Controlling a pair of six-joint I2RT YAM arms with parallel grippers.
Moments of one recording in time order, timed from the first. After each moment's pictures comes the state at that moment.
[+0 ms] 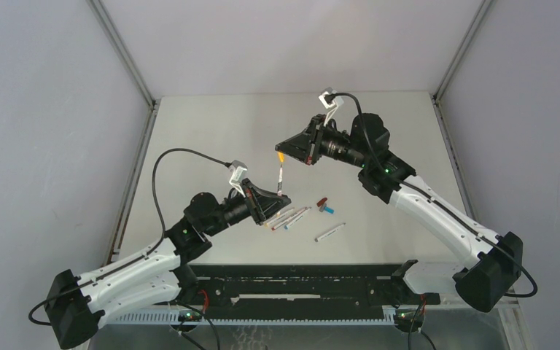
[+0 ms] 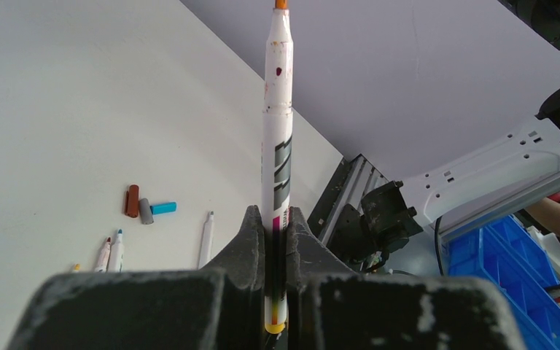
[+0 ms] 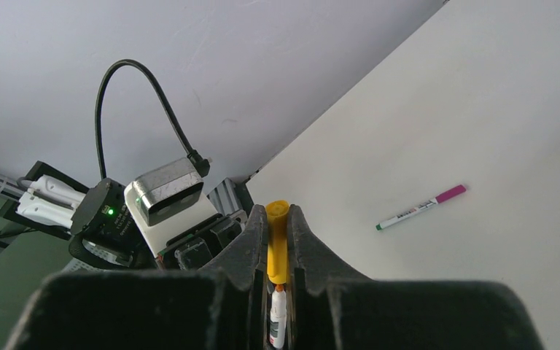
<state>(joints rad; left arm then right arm) -0.87 0.82 0.47 0.40 0.19 -0.63 0.67 1.25 1.17 0.05 -0.49 0.62</state>
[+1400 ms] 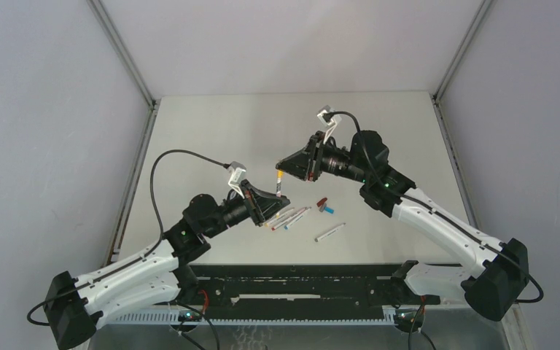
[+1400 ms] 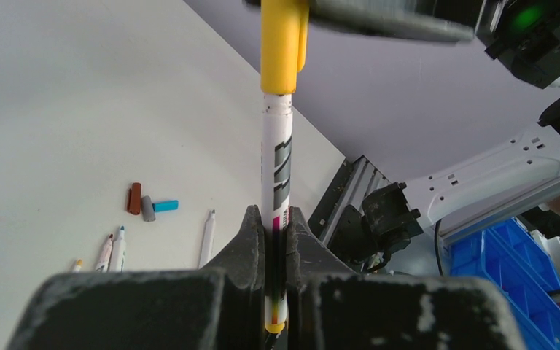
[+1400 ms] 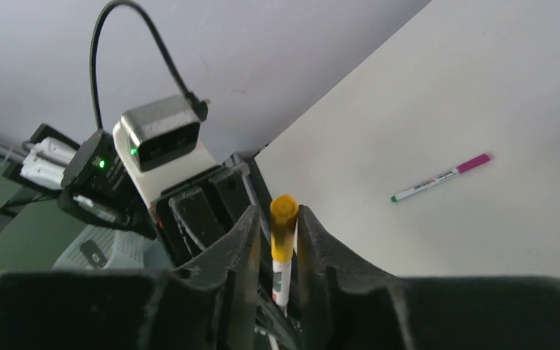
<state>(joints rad) -0.88 0.79 0.47 0.37 0.16 -0.63 0.72 1.17 1.02 0.11 -0.48 0.64</state>
